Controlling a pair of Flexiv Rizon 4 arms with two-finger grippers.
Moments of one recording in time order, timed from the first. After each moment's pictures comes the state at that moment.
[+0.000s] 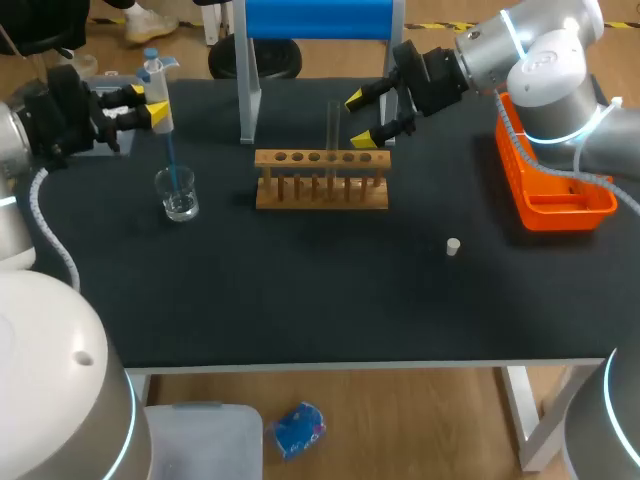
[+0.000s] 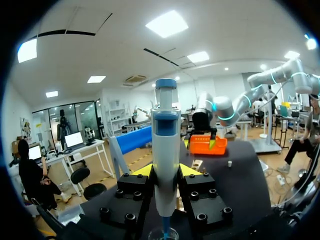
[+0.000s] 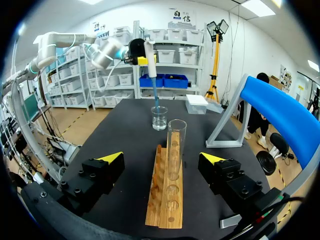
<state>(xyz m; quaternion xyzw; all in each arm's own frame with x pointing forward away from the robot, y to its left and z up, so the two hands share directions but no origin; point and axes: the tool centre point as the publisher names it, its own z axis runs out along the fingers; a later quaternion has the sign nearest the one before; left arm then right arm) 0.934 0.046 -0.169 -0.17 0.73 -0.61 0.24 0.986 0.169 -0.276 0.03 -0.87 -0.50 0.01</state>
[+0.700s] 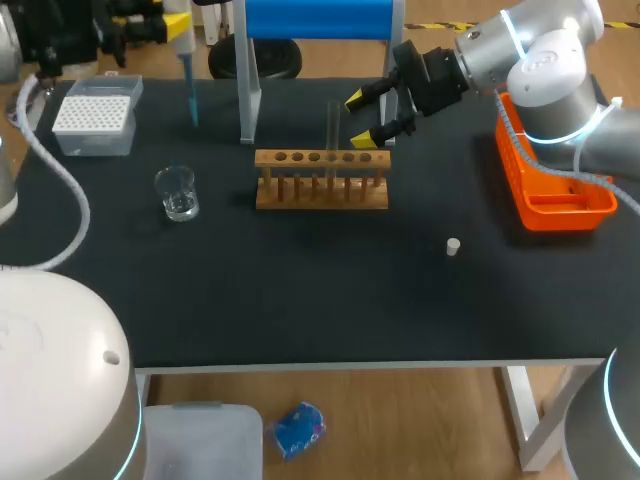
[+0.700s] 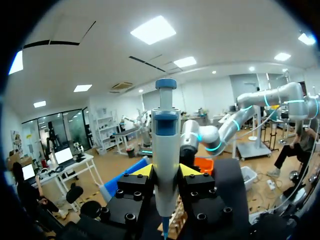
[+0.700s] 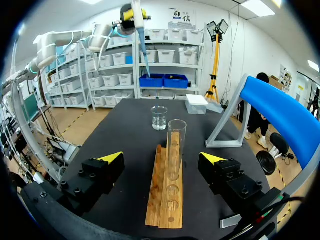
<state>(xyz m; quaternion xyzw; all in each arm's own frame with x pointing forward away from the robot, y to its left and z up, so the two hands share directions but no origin) 0.901 -0.024 -0.010 -0.11 0.74 -0.63 0.20 0.986 0.169 -0.276 0.03 -0.87 -0.50 0.01</state>
